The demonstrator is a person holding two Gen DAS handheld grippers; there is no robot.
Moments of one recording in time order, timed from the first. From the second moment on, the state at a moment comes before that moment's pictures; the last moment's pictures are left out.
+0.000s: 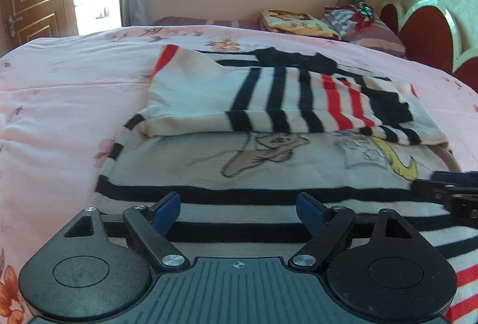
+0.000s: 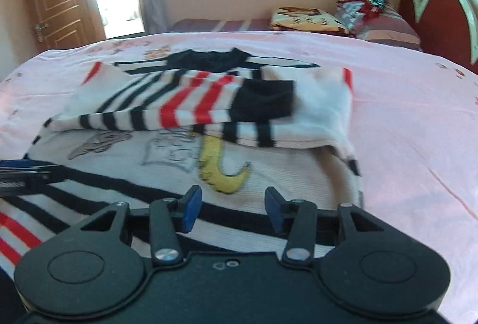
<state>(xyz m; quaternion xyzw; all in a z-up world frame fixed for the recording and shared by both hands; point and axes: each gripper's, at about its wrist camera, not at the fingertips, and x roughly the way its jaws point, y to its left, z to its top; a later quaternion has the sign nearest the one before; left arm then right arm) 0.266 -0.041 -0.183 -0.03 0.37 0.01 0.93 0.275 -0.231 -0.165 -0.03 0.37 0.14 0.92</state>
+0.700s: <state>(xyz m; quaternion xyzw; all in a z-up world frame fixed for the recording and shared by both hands) 0.186 0.014 -0.179 -0.02 0.36 -0.02 0.93 0.193 -0.216 -0.165 -0.06 0.36 0.07 0.93</state>
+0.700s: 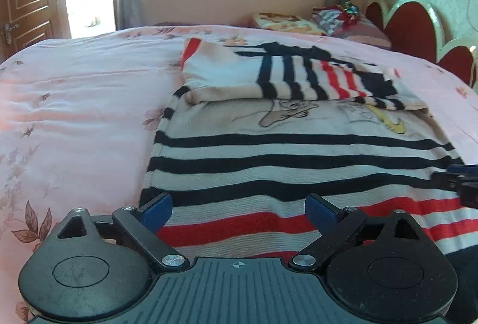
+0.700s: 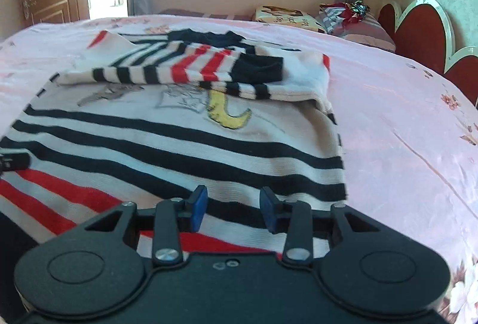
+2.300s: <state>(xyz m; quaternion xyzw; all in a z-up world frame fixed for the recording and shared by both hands) 0.116 -0.007 -0.196 0.04 0.40 -0.08 0.91 0.096 -0.172 -0.184 -0.06 0.39 0.05 0.92</state>
